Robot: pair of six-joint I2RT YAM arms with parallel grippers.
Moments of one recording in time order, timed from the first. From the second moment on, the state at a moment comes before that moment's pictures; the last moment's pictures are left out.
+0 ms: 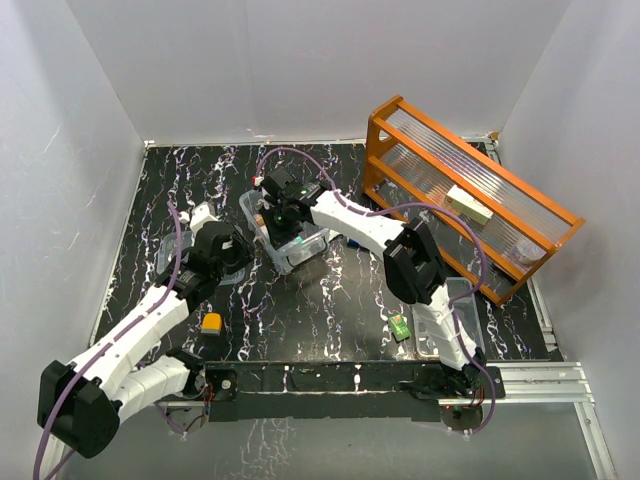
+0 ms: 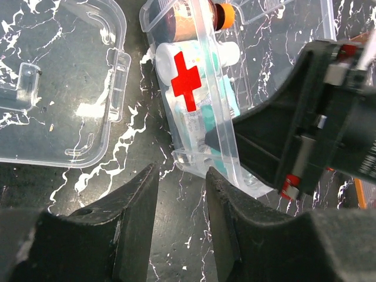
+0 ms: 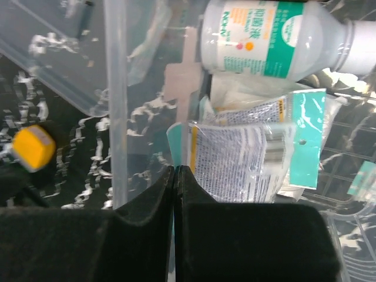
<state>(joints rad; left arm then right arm) -0.49 0.96 0.69 -0.38 -0.30 -0.85 0.82 2.27 2.07 -0.82 -0.20 0.28</state>
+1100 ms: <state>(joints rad) -0.47 0.99 0.69 -0.36 -0.30 -0.83 0.78 2.20 1.85 -0.56 -0.29 0.55</state>
